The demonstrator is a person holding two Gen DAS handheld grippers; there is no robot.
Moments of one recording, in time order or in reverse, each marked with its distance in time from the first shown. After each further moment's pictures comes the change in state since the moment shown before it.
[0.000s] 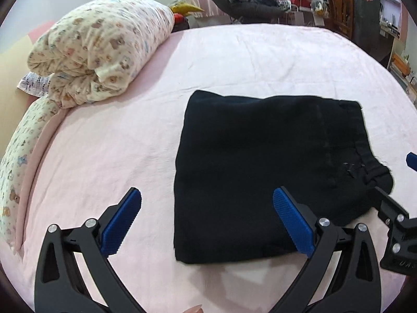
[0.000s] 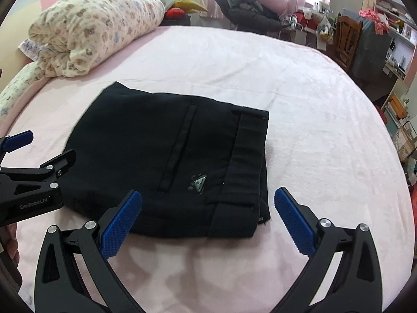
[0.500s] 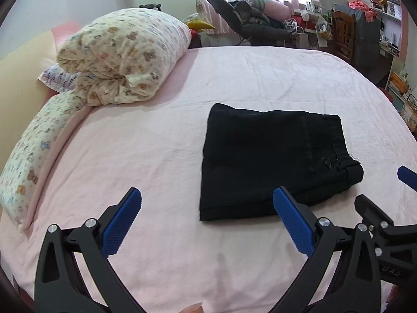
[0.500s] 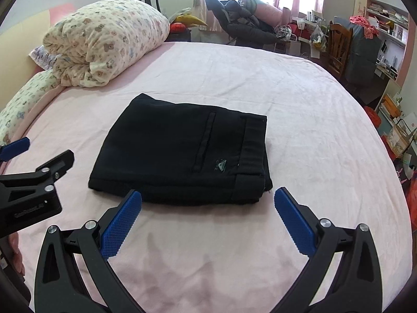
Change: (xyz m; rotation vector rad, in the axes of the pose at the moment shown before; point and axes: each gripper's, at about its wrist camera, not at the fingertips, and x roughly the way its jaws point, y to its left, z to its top) left arm -0.092 0.032 -0.039 -0.063 -0.086 0.017; right arm -0.074 0.034 -0.029 0.021 -0.062 -0.013
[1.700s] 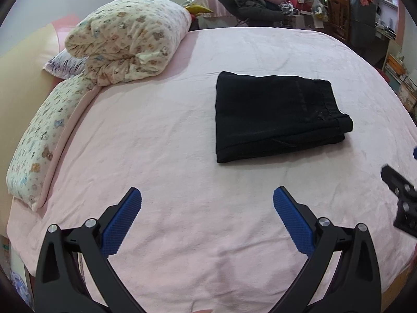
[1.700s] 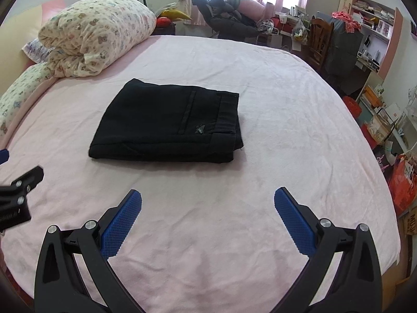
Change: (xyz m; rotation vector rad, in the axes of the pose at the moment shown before) left arm -0.056 0.023 -0.060 0.033 0.106 0.008; right arm -0.060 -0.005 -0.048 0.032 0.047 -0.086
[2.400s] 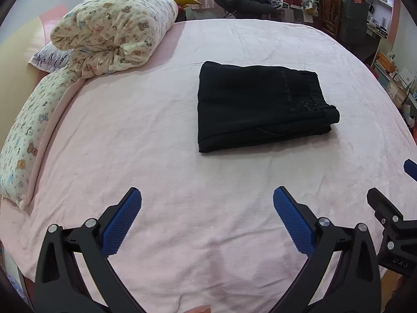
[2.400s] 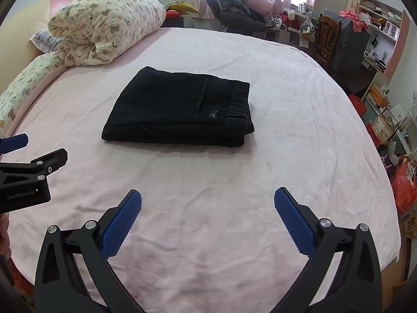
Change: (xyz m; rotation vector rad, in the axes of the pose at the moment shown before) left arm 0.006 -0.009 -0.005 0.013 0.050 -0.097; right arm -0.011 0.011 -0.019 -0.023 0.032 0.017
